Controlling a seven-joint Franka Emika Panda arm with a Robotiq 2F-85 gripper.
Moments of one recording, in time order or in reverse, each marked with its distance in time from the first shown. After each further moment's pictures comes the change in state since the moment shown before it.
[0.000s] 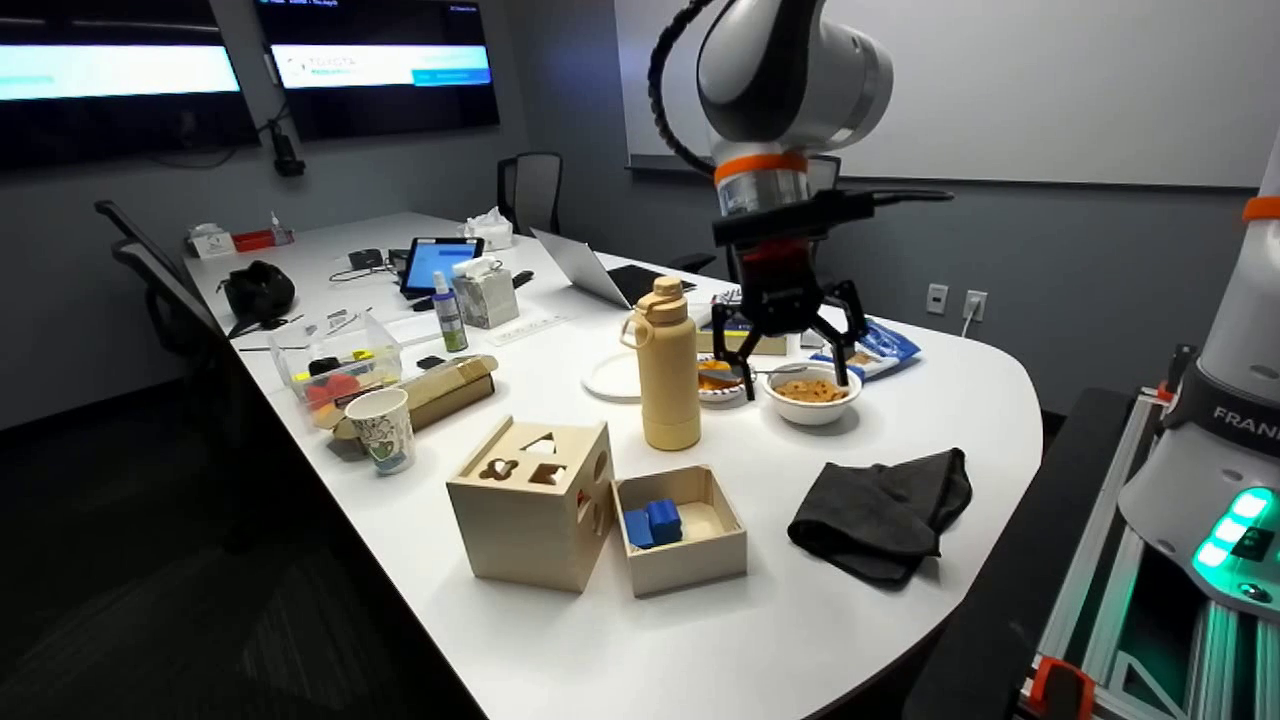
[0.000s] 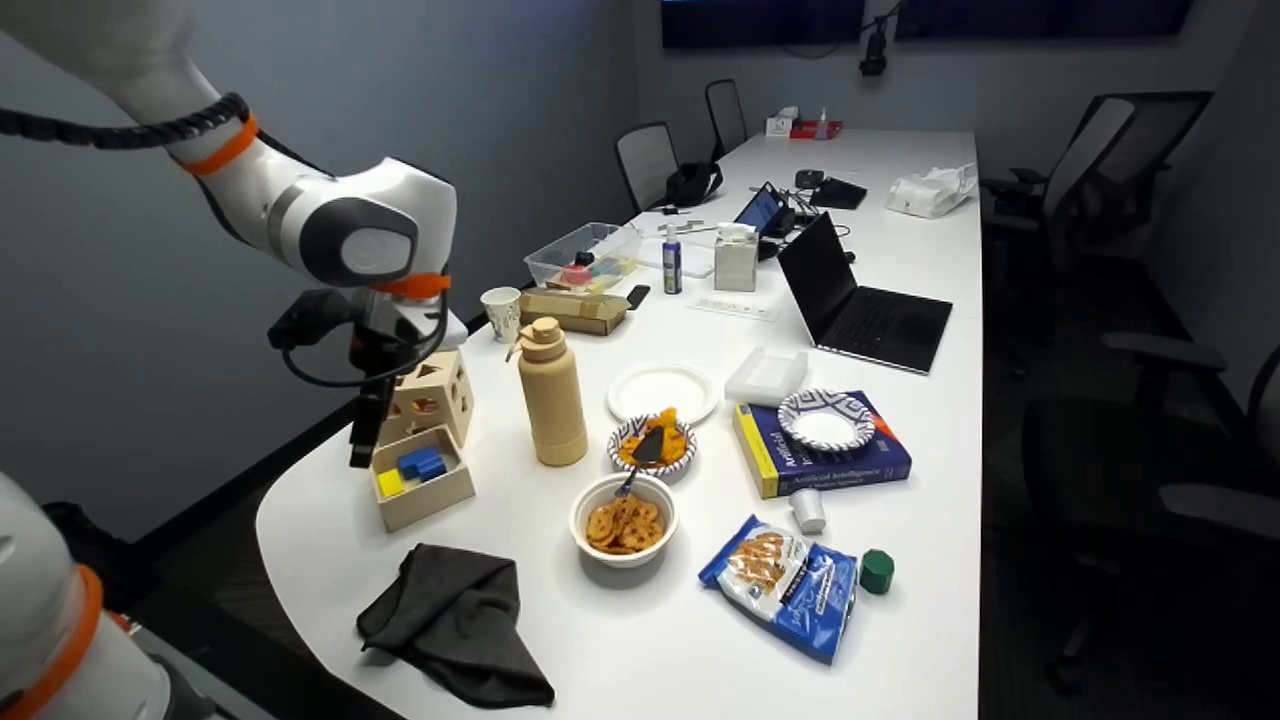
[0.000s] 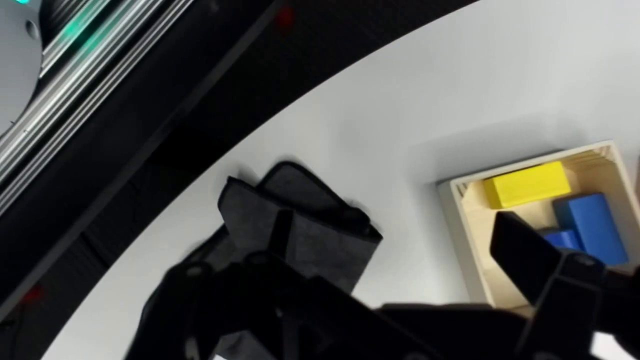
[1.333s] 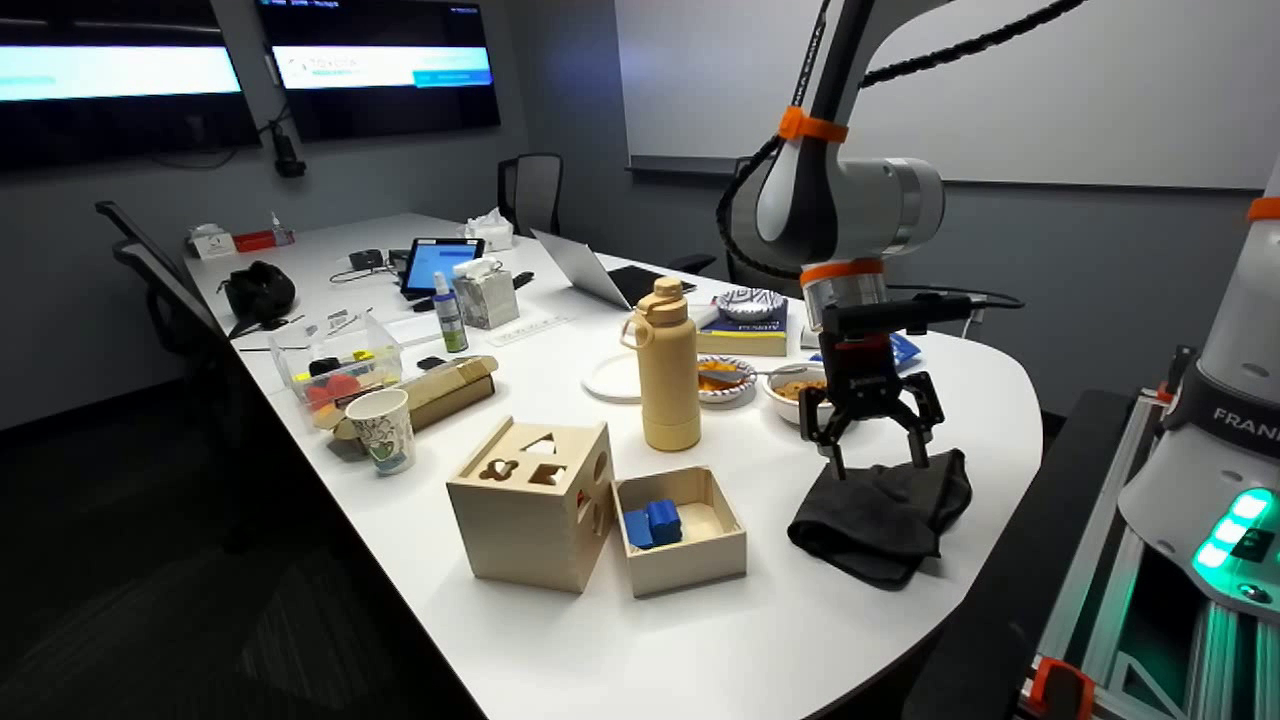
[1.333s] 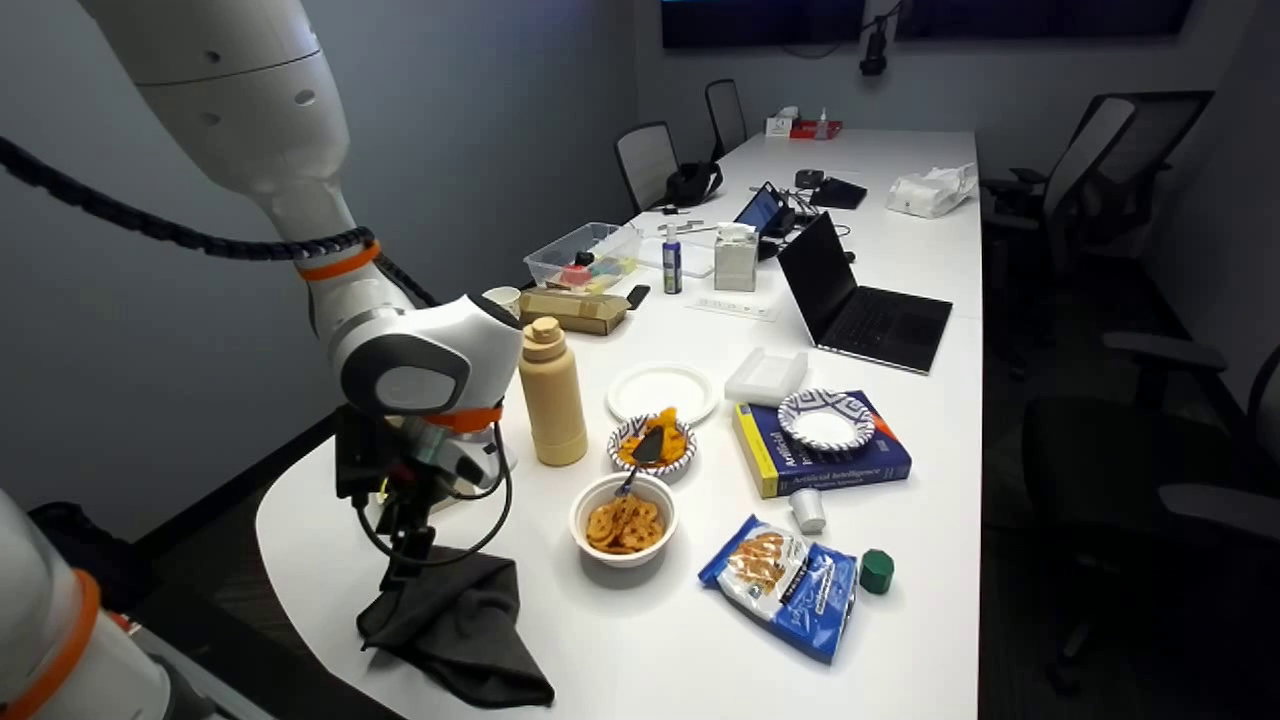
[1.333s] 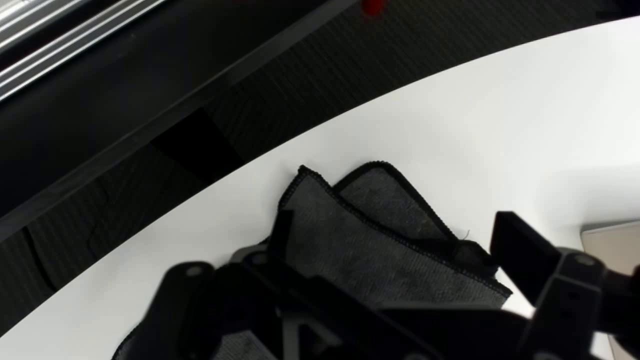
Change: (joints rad) arm -0.086 0.272 -0.099 -0.090 0.144 0.184 -0.575
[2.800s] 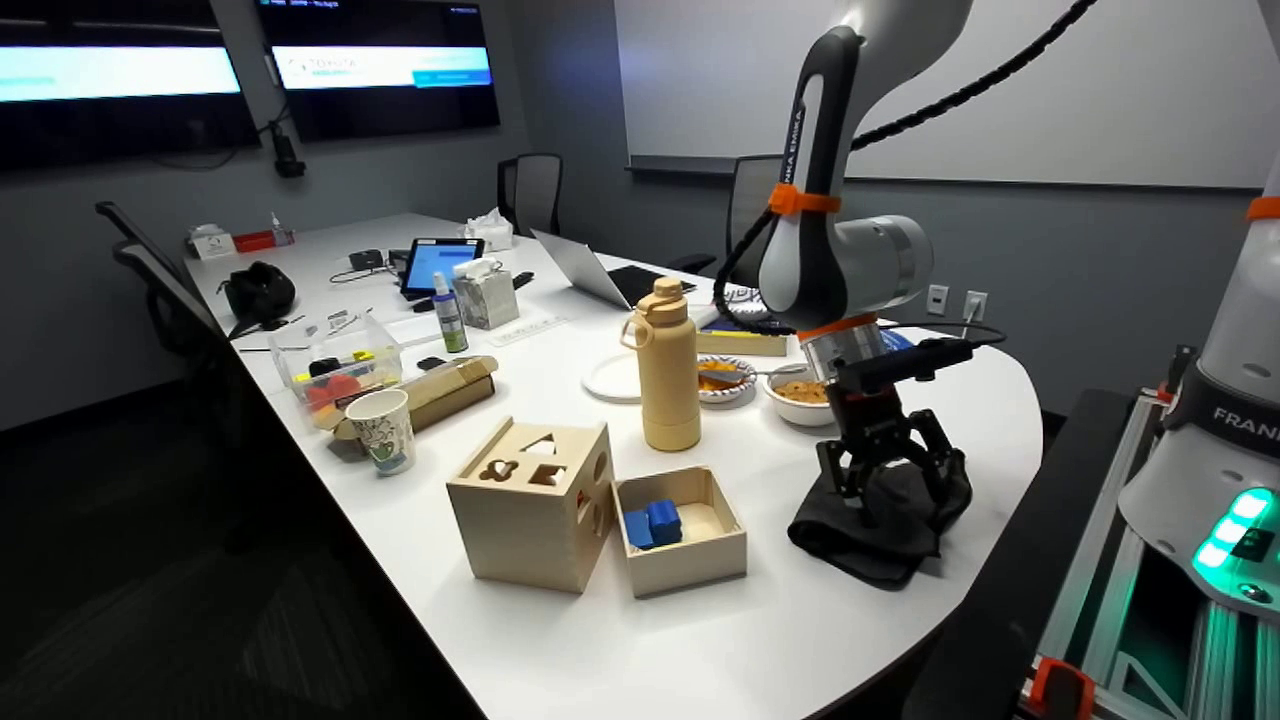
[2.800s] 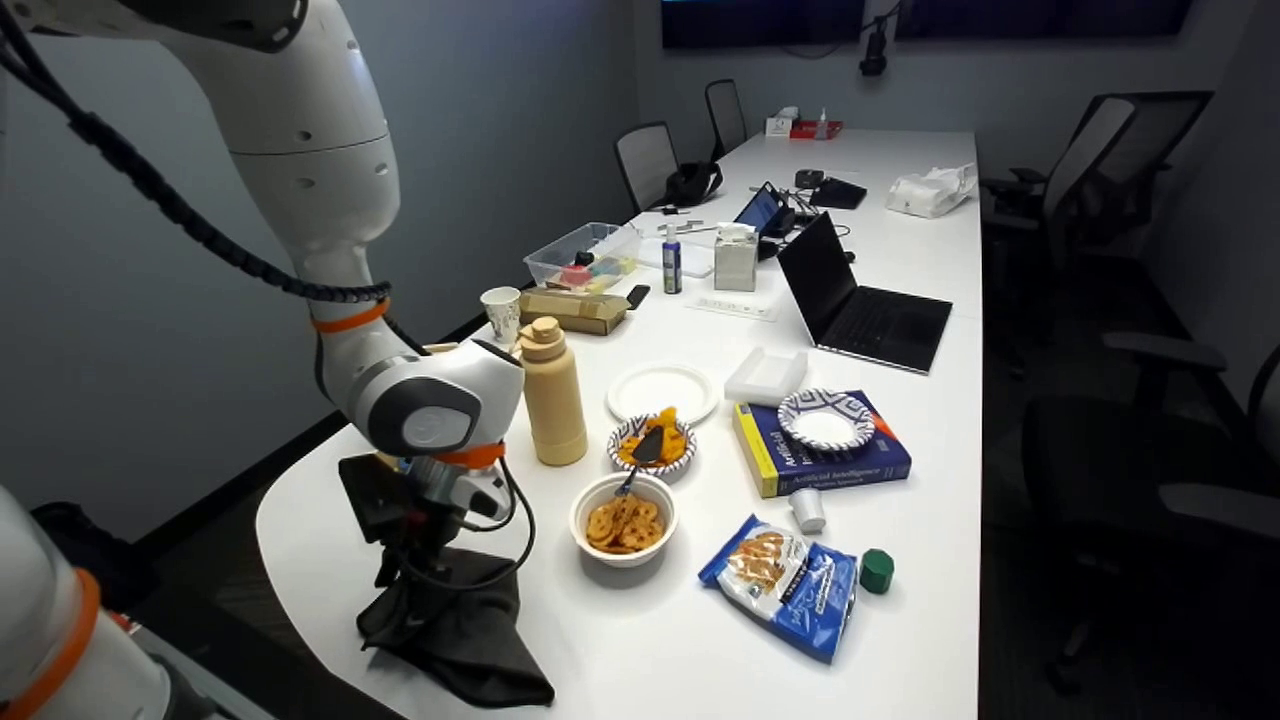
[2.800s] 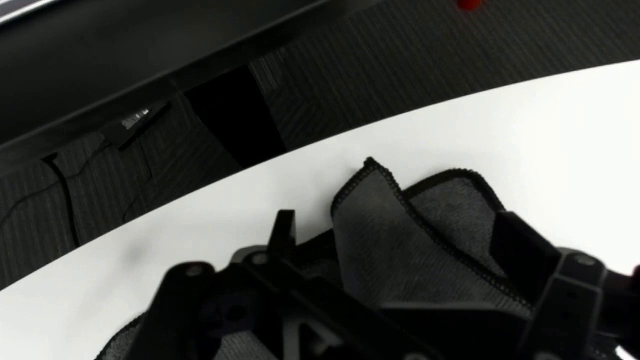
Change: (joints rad) arm 0.015 0.211 -0.007 0.070 -0.164 0.067 -0.029
